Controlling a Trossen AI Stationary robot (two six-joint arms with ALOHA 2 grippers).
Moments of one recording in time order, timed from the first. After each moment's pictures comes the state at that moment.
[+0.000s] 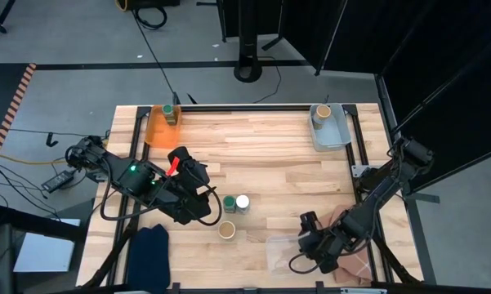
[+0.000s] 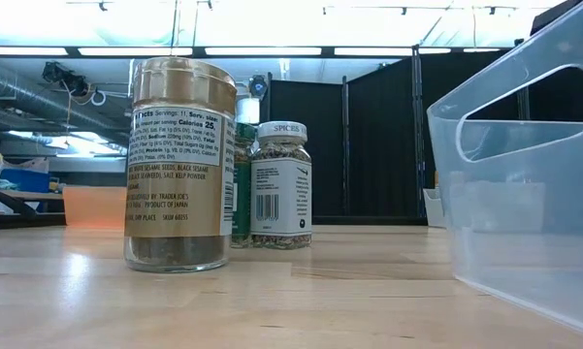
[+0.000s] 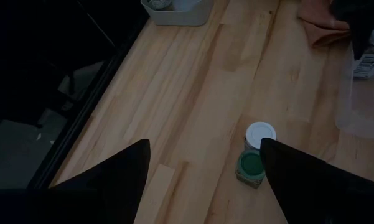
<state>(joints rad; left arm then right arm) -0.51 1.56 1.84 -1.38 -0.75 -0.66 0.78 1.58 1.05 -0.64 0.20 0.45</state>
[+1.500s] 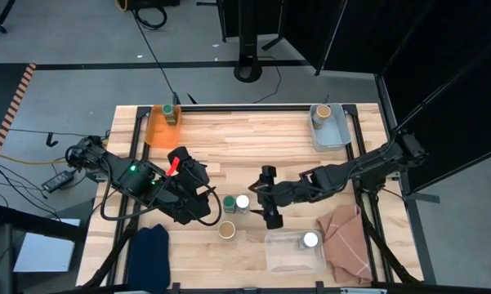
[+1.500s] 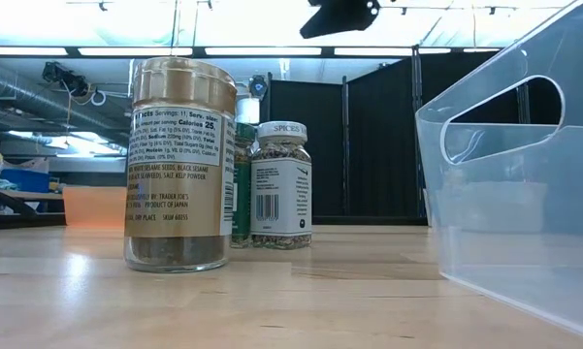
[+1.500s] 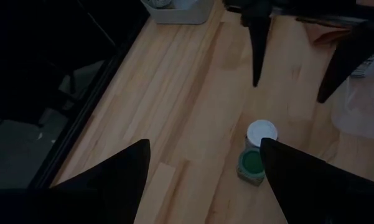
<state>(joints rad) -0.51 1.56 1.84 -1.39 -0.75 -0.66 0.31 1.60 1.26 -0.32 0.29 0.04</state>
